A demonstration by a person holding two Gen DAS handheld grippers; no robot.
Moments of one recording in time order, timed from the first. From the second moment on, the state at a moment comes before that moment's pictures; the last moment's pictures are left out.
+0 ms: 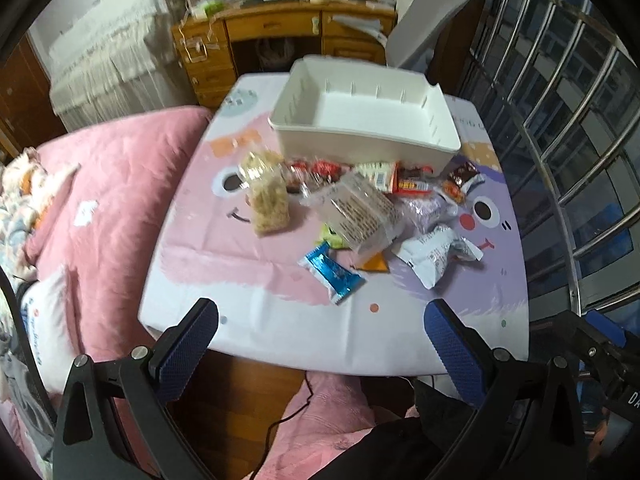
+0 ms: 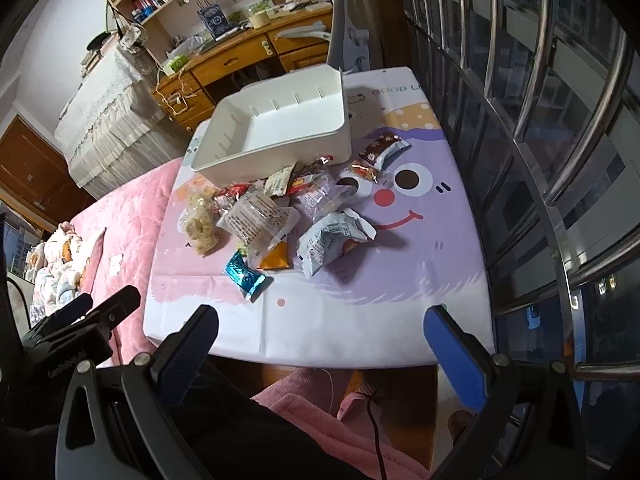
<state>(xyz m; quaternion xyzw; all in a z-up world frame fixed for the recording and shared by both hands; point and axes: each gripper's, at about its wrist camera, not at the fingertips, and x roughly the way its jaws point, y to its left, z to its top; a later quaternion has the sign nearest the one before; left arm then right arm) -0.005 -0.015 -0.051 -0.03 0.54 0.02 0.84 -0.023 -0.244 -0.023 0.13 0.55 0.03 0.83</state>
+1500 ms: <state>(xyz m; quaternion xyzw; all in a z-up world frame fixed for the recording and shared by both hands) 0.155 0.046 -0.325 -0.28 0.77 0.11 0.56 0.093 -0.173 -0.194 -0.13 0.54 0.11 0.82</state>
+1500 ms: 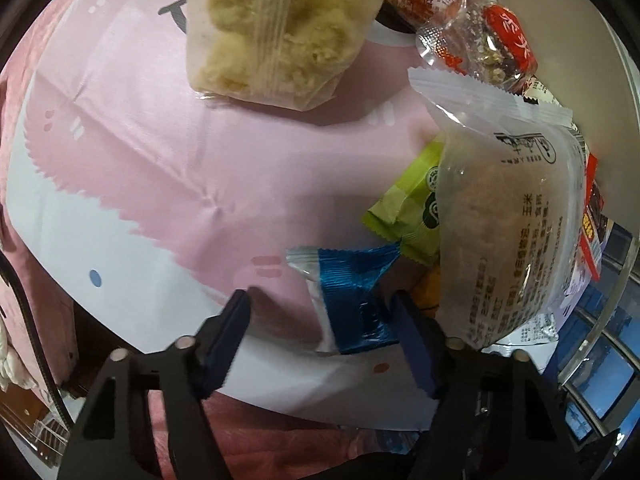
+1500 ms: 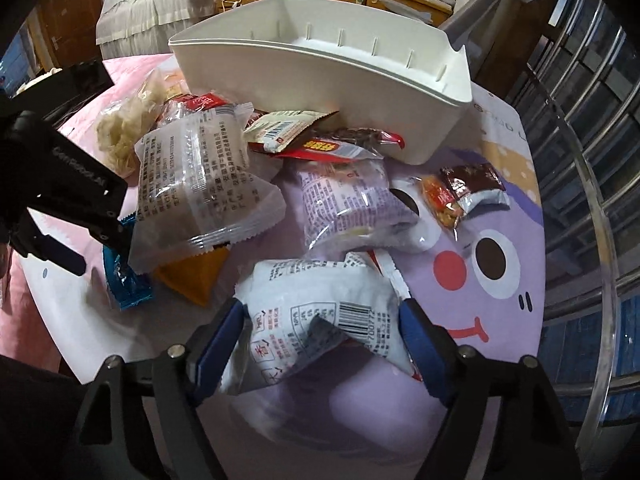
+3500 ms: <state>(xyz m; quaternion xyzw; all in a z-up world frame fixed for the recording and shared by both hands) 0.229 0.029 -0.047 -0.07 0.63 -0.06 0.78 0.159 -0.156 -0.058 -0.04 0.43 0.12 0.89</state>
